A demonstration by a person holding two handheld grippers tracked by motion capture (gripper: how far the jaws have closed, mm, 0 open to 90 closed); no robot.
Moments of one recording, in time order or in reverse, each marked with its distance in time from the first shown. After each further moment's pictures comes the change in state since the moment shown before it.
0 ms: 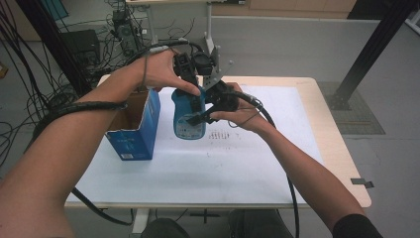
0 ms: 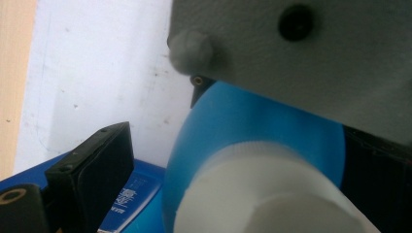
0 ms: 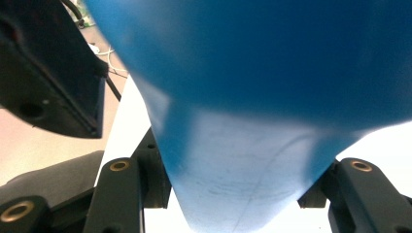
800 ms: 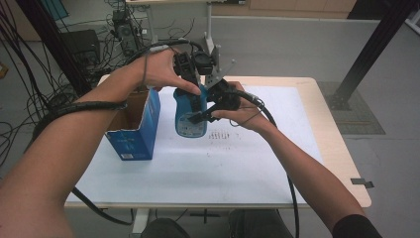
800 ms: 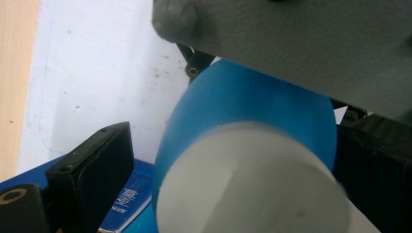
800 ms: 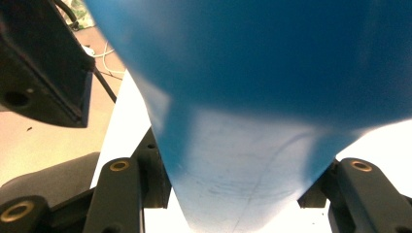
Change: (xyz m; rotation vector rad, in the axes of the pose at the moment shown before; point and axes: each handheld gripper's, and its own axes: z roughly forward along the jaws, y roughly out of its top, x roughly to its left) left arm -0.002 0.000 -0.002 -0.004 0.003 0.004; right arm 0.000 -0.001 -0.005 0.003 -0.009 0.020
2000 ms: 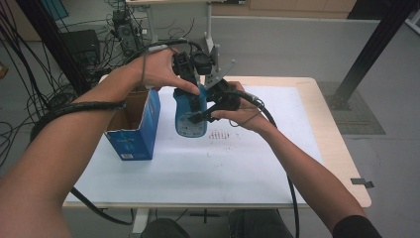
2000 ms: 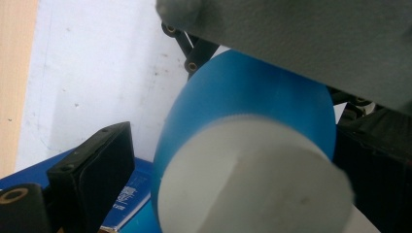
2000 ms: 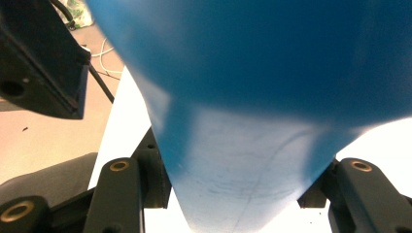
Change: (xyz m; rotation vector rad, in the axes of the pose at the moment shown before) left arm 0.000 -0.003 -0.002 0.002 -0.007 -0.003; right arm 0.002 0.001 -0.001 0.007 -0.015 0.009
